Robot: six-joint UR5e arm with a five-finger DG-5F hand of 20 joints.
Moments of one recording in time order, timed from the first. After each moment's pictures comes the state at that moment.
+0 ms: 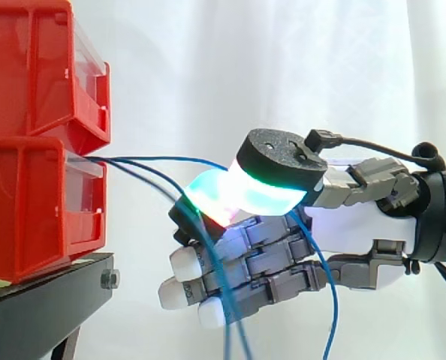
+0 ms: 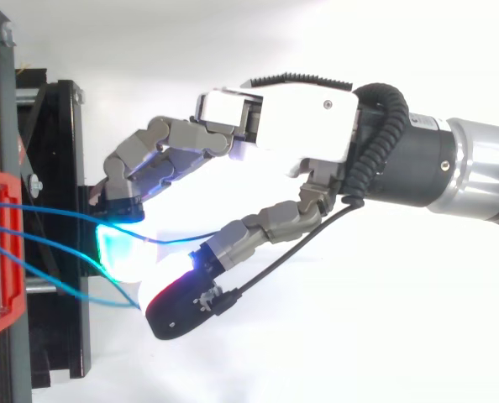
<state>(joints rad) 0.12 -2.32 -1.21 -2.66 -1.32 -0.17</state>
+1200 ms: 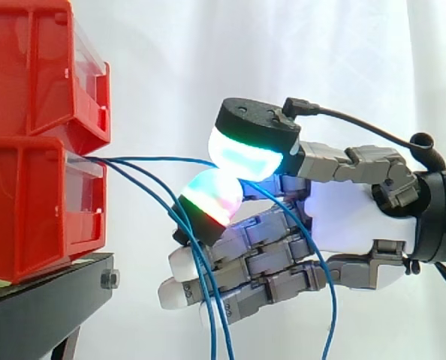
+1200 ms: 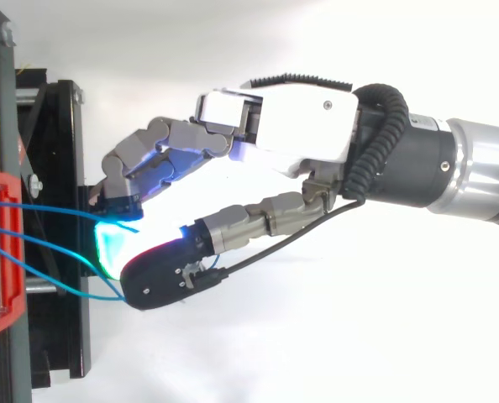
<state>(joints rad) 0.12 -2.32 -1.21 -2.66 -1.32 -0.17</state>
